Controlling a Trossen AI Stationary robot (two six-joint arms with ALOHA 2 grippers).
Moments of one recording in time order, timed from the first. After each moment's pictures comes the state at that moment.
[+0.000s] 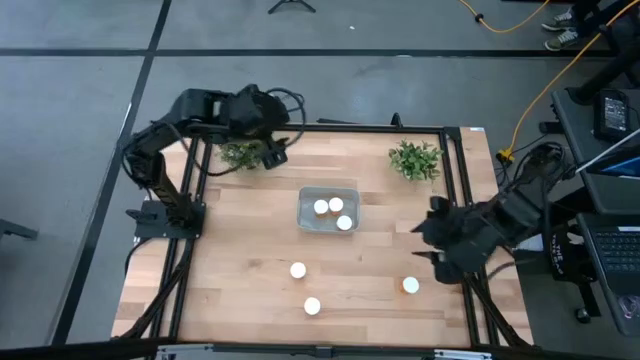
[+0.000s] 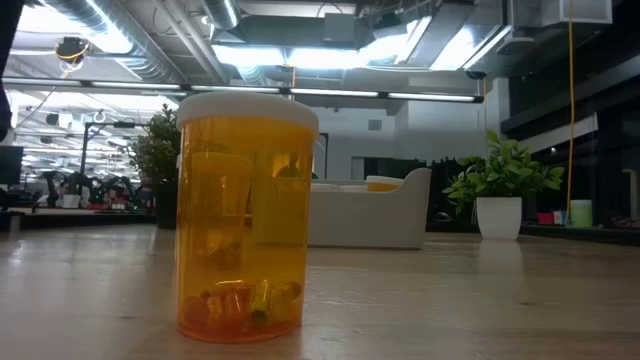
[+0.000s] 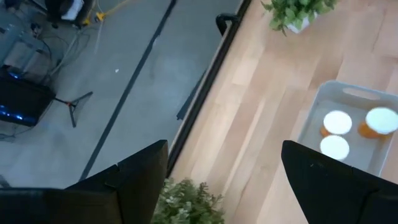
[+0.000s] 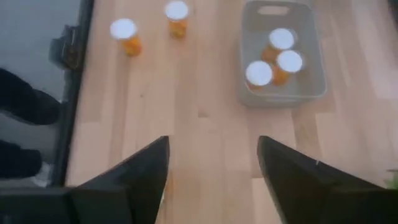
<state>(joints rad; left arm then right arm) 0.12 1.69 2.31 -1.55 -0.50 -0.08 0.75 1.21 1.42 -1.26 0.45 0.64</state>
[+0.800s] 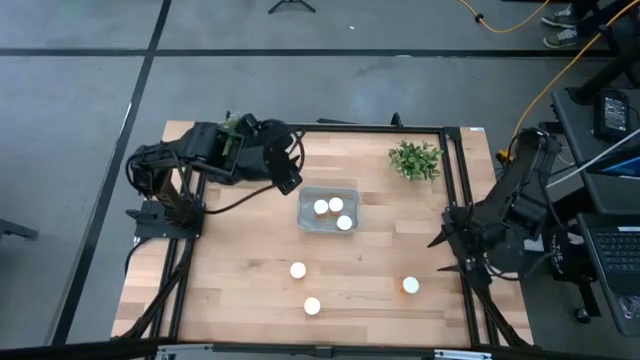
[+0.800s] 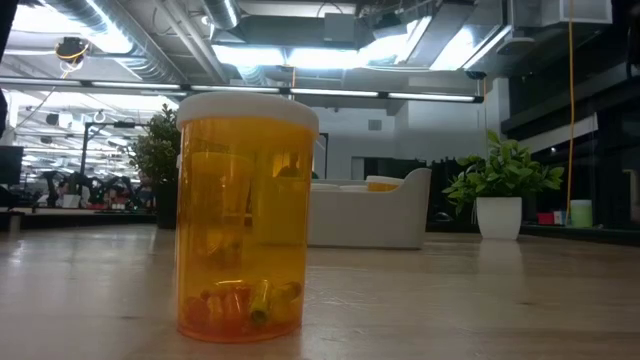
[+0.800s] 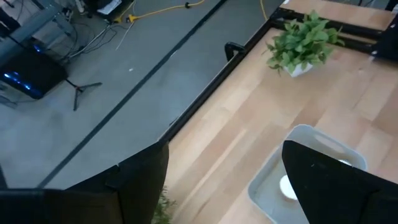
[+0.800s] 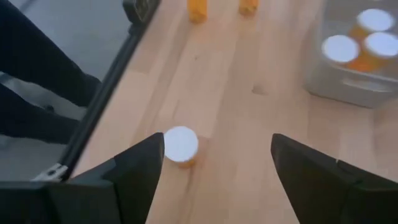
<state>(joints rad) -0.15 1.73 2.31 -1.57 -0.79 -0.56 1.04 0.78 0.81 -0.90 0.48 0.62</state>
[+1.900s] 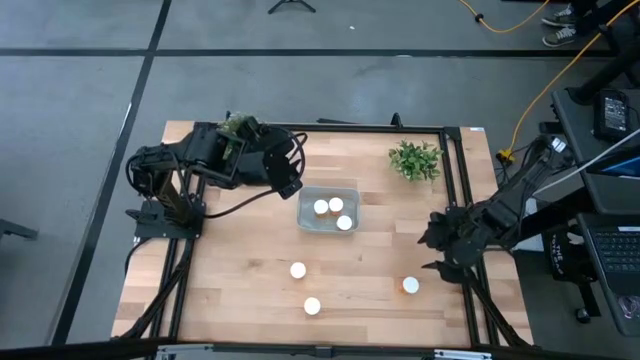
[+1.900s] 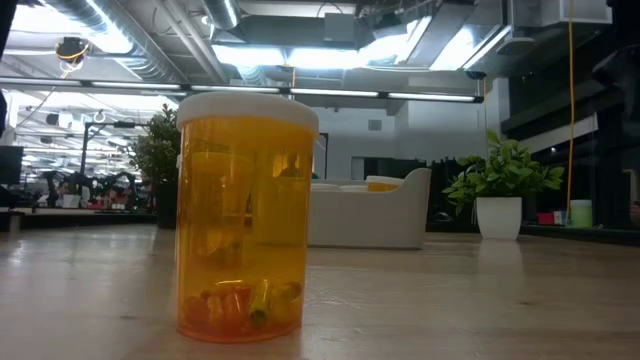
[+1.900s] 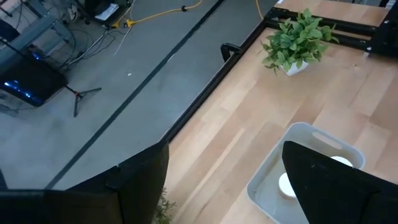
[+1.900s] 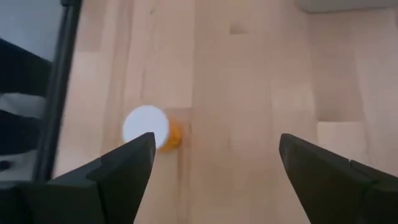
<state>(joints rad) -0.17 1.73 2.31 -1.57 -0.80 -0.54 0.77 0.85 0.67 -0.82 0.27 0.73</state>
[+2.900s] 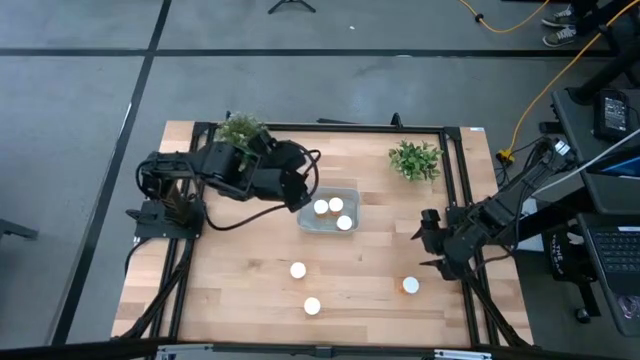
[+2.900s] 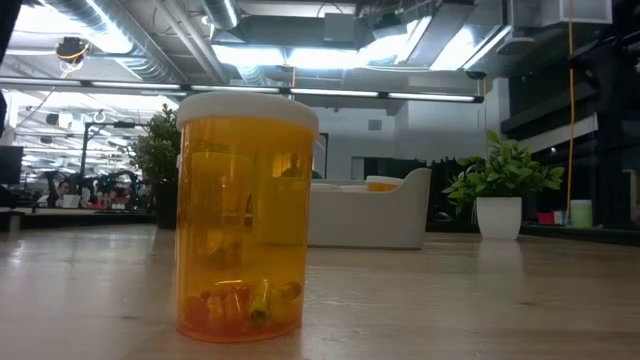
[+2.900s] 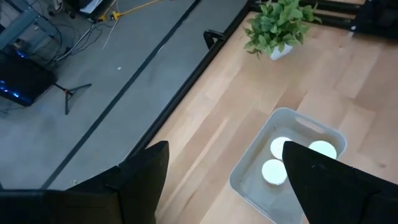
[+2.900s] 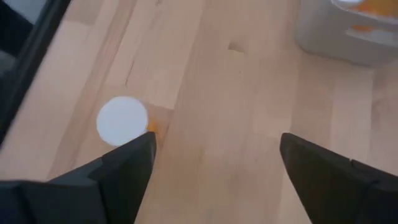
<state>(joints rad) -0.21 1.81 2.31 -1.57 -0.76 -0.56 0.72 0.86 0.67 -0.80 0.25 0.41</state>
